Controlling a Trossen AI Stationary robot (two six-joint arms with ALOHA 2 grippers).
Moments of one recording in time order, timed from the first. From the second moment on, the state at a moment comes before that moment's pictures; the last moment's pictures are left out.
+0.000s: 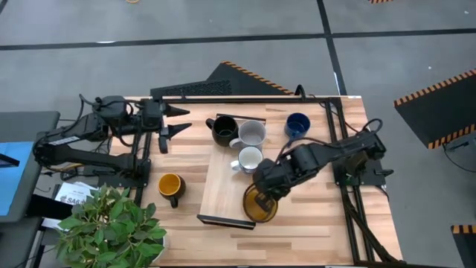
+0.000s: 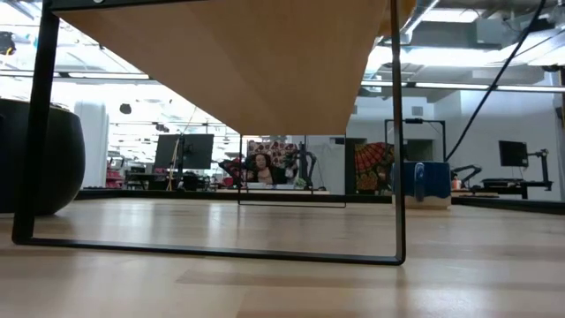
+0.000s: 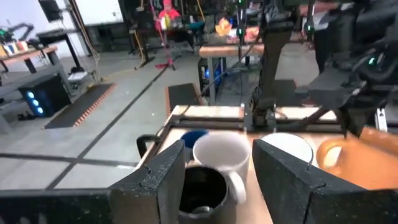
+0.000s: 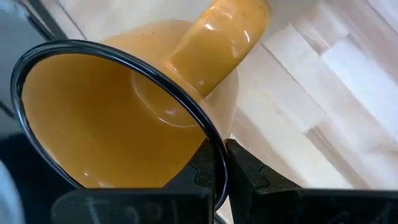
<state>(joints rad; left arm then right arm) 0.12 0.80 1.11 -0.35 -0.14 0.09 0.33 1.81 1.97 -1.38 -0.08 1.16</state>
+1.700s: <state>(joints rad) 0.12 0.80 1.11 -0.37 -0.15 0.09 0.25 1.71 1.97 -1.42 -0.14 1.10</state>
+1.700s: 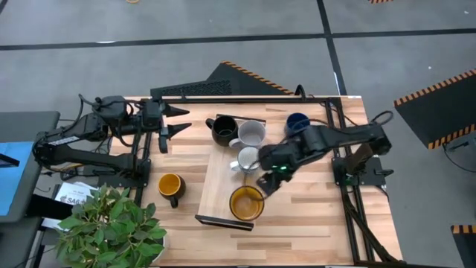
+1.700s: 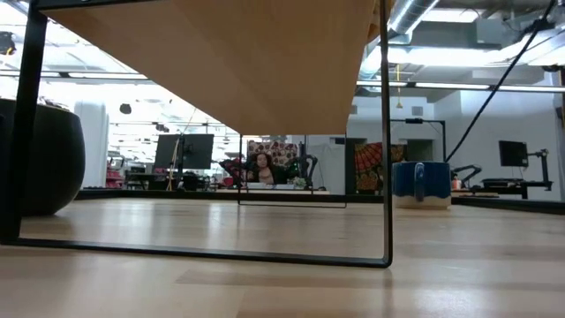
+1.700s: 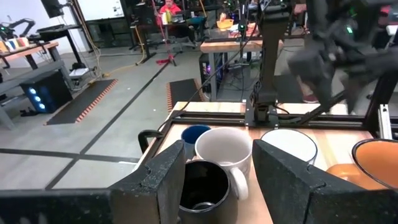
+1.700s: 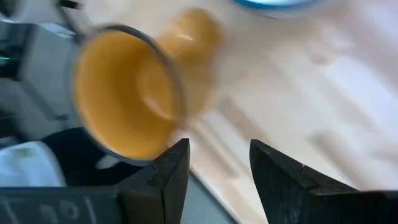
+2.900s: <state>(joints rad) 0.13 0.81 1.11 -0.41 -0.49 -0.23 -0.65 1.45 0.97 -0.85 0.14 0.46</state>
